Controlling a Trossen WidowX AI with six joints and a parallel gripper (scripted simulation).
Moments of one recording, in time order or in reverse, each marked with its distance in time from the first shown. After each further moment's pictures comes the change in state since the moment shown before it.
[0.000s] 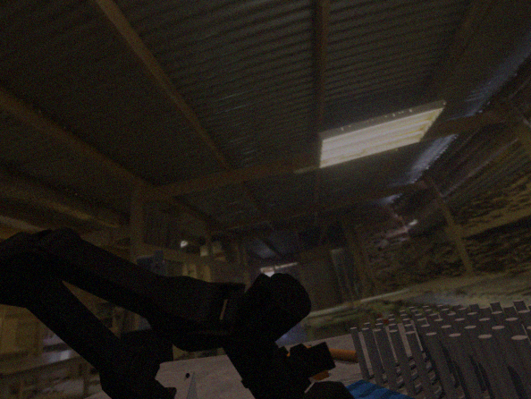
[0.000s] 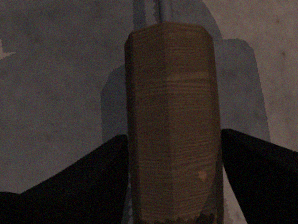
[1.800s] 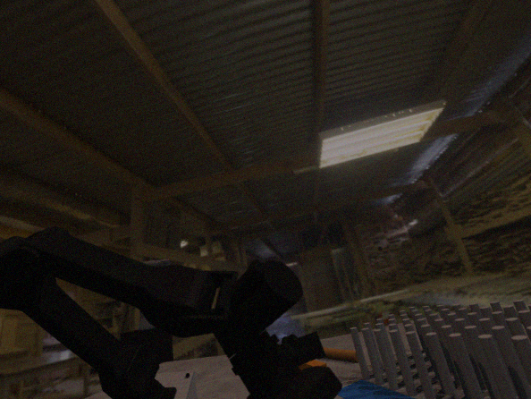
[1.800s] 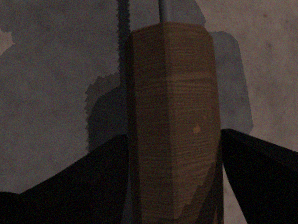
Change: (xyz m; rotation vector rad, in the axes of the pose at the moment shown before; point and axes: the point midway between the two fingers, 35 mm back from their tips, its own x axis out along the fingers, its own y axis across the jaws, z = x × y) arm -0.019 -0.003 -0.003 -0.009 0.015 0.006
